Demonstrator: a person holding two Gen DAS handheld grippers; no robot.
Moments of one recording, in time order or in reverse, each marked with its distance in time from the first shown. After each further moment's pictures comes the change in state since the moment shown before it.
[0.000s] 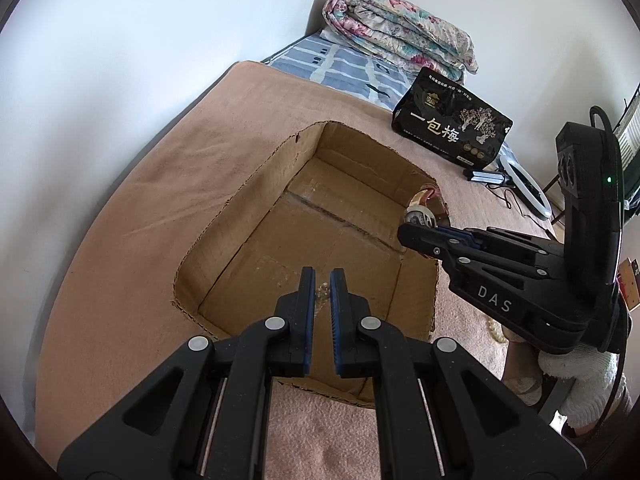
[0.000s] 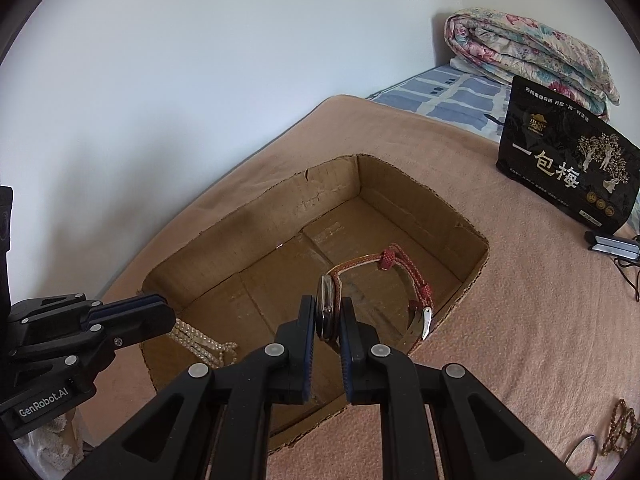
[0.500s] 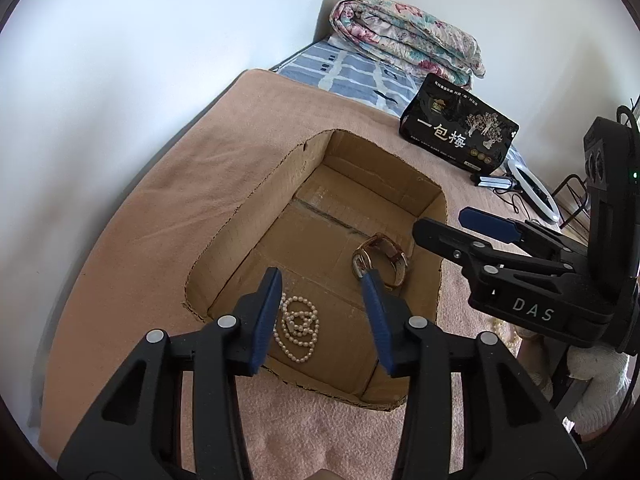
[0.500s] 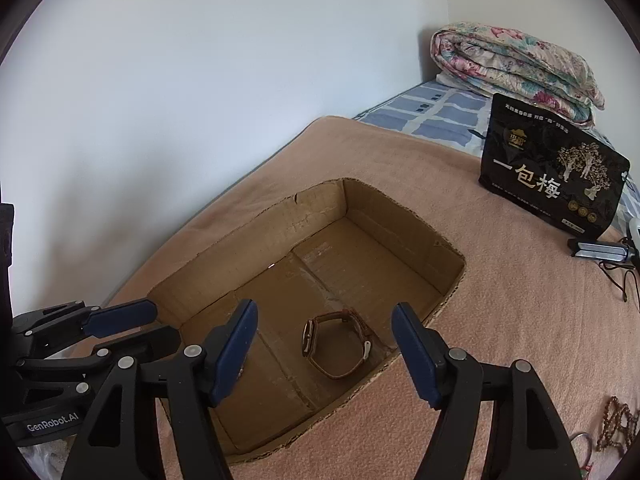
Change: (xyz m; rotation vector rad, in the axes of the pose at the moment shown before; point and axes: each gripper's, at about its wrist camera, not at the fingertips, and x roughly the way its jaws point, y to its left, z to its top) left arm -0.006 -0.005 0.002 0.000 -0.025 0.039; right arm -0.020 -0.002 0.002 0.025 -0.075 -0.046
